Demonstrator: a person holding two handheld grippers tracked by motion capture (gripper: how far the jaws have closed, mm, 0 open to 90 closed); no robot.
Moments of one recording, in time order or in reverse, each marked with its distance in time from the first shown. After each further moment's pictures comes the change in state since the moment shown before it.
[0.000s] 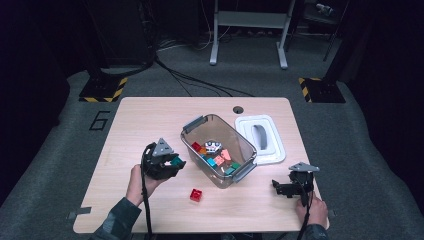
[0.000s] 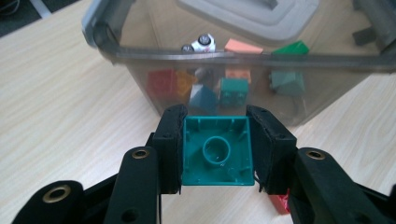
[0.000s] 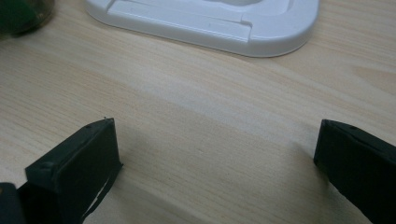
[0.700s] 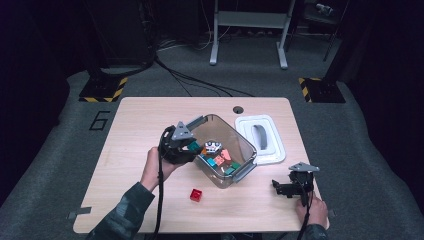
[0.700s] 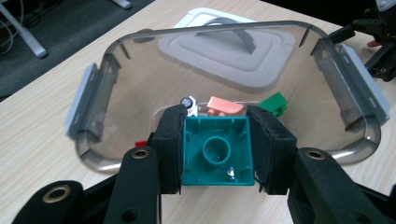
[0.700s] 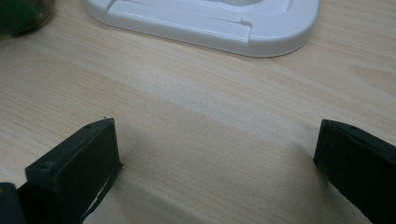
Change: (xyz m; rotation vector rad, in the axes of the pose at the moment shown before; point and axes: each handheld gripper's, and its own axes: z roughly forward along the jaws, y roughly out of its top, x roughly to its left) left arm -0.016 0.063 0.016 -0.033 -0.040 0.097; right arm 0.000 0.000 0.000 0.000 0.000 0.000
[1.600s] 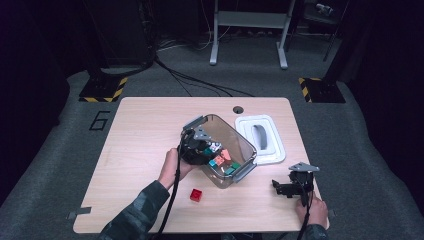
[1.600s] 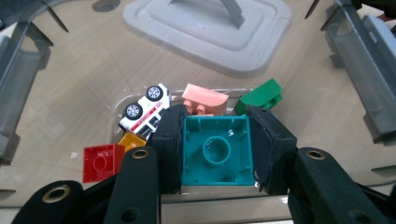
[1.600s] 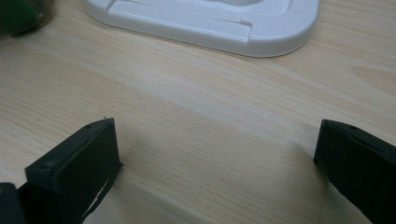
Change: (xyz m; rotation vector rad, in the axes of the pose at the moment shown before) left arm -0.008 -0.003 0.058 0.105 -0.072 -0.027; right arm 0.000 0.000 0.000 0.000 0.000 0.000
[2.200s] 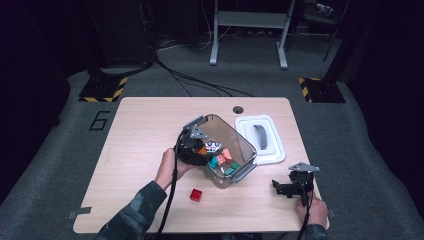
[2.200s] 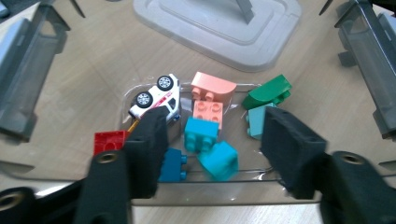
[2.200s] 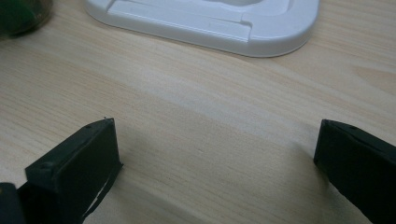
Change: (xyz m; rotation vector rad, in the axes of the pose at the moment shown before) left arm 0.006 -0.004 -0.009 0.011 0.017 -0.038; right arm 0.000 0.000 0.000 0.000 0.000 0.000
